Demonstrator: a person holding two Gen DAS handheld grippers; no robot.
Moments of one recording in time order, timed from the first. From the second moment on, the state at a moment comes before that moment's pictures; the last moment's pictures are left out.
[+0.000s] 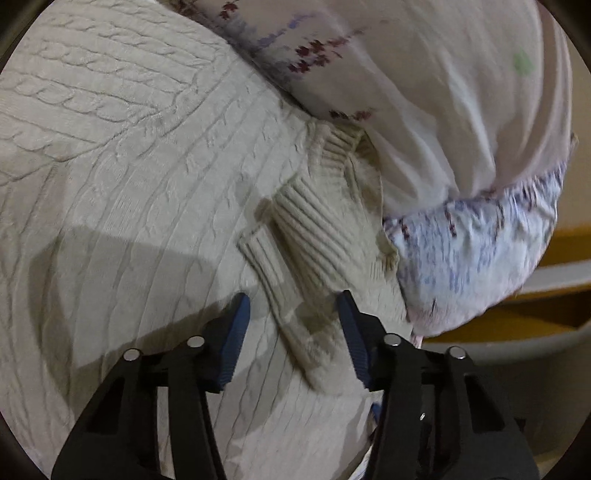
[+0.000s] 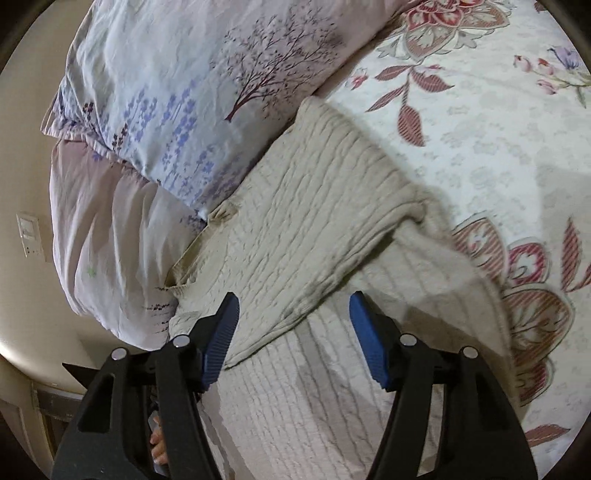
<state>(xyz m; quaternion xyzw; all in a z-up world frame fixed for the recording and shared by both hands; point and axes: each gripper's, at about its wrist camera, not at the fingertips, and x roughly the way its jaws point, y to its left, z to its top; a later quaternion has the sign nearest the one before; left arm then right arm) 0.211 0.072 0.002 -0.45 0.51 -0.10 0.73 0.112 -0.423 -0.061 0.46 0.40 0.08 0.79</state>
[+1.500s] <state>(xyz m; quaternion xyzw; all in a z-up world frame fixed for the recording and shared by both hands) 0.220 0.082 0.005 -0.47 0.49 -0.10 0.73 0.112 -0.446 -0.070 0.50 0.38 0.02 0.78</state>
